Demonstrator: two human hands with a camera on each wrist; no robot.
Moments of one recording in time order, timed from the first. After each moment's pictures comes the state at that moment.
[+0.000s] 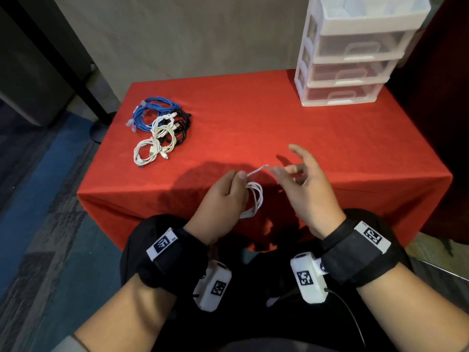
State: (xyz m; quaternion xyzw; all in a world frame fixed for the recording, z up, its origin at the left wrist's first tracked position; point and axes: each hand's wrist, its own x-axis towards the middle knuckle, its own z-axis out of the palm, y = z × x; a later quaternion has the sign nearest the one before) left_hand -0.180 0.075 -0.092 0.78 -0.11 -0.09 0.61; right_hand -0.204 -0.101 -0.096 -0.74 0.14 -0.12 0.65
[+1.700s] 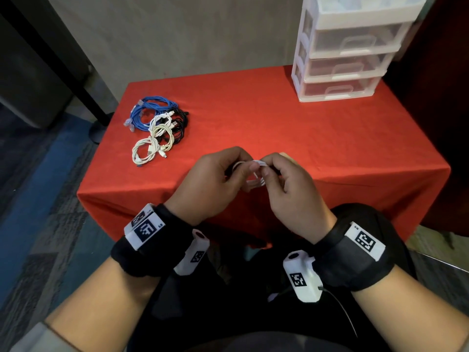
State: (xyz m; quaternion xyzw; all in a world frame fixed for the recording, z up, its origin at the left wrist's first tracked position) left_hand -0.165 0.088 -0.042 0.83 -0.31 -0.02 0.47; right_hand -0.216 -0.081 -0.076 -0.83 -0.07 -0.19 0.51
